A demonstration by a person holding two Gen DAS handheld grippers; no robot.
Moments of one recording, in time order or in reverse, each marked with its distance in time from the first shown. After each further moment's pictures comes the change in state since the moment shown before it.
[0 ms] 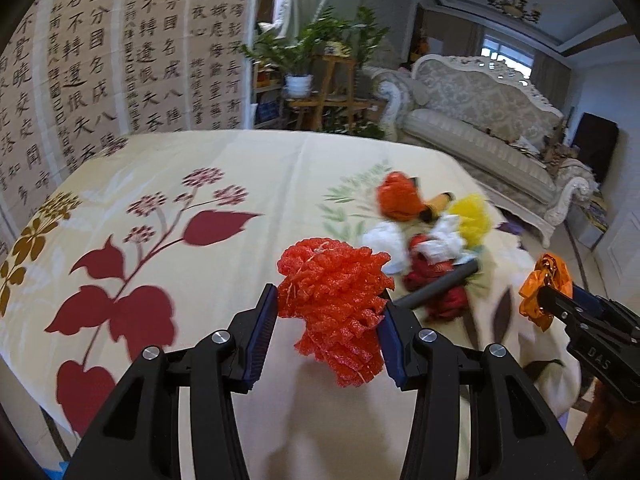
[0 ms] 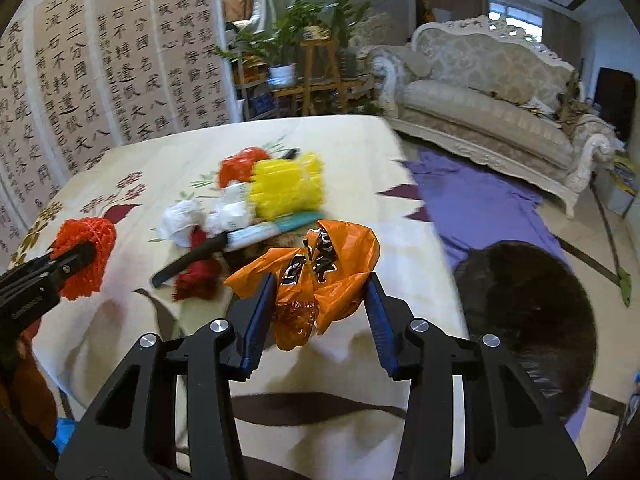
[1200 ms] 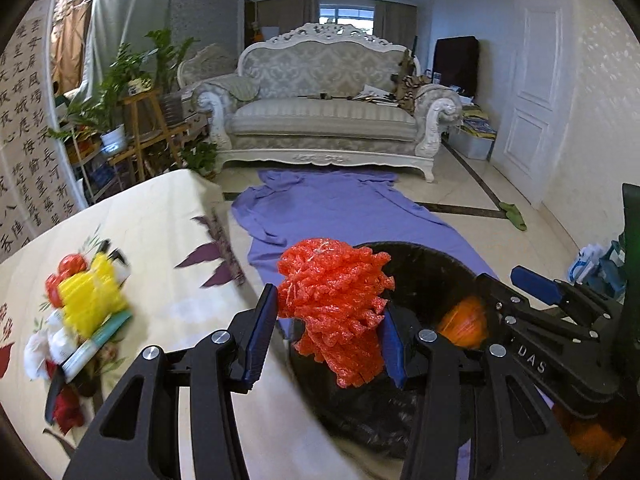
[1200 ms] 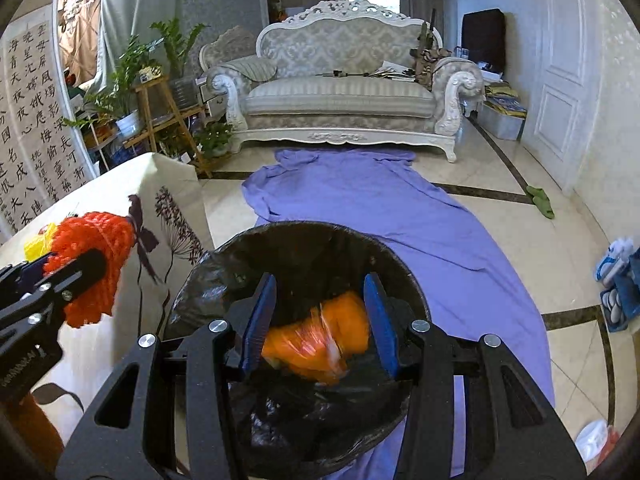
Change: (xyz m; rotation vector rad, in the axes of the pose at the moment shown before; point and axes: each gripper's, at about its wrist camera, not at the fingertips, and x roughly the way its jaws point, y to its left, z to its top) left arm 0.045 -0.285 -0.001 0.418 0.011 -0.354; right arm -0.023 -0.232 -0.041 0.336 -0.044 -0.328
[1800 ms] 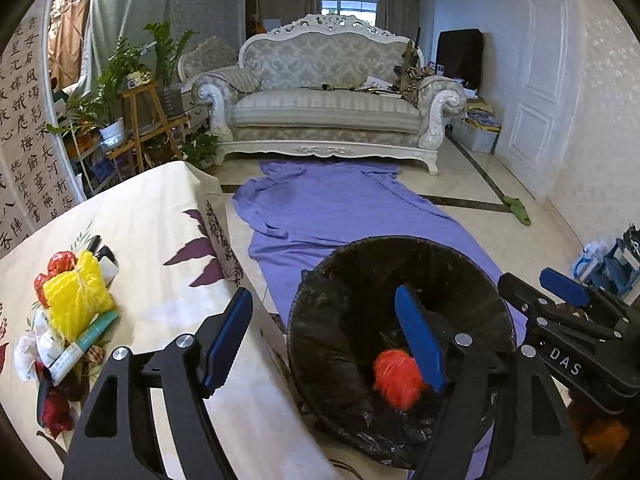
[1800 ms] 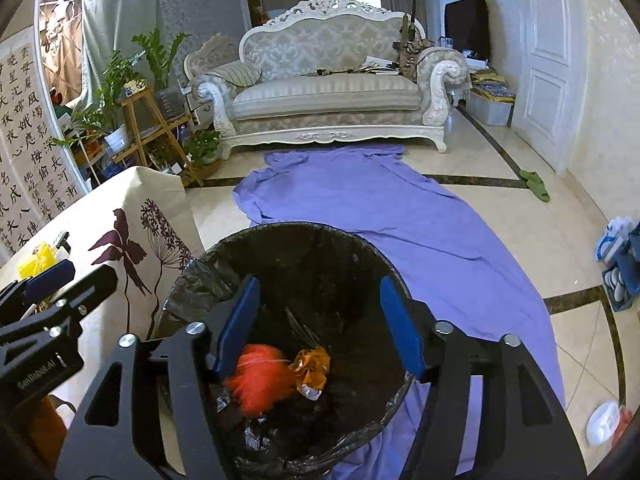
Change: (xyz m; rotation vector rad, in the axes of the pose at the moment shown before) left arm 0.012 -0.002 0.001 -0.012 0.032 0.019; right arm 0.000 -0.018 -0.002 0.072 0.005 -0.006
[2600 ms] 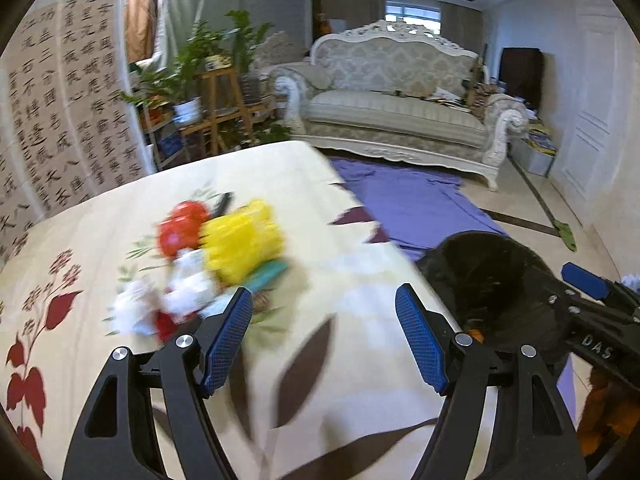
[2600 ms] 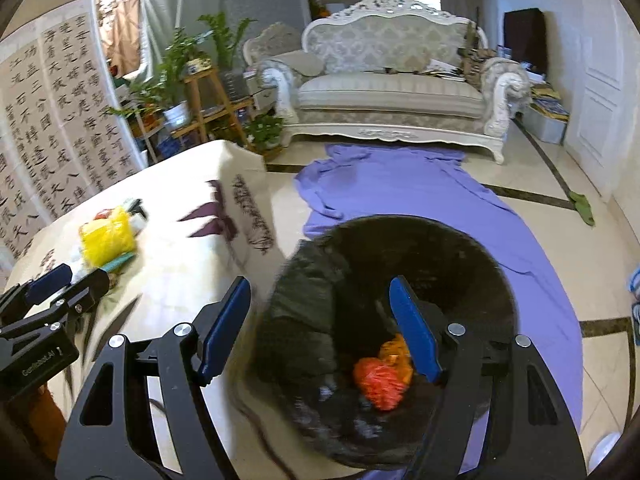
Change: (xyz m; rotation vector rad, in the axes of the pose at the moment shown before) left arm -0.056 0.105 -0.036 -0.131 -0.004 0.195; right arm -0.017 0.099 -0.010 -0.132 0.023 0.173
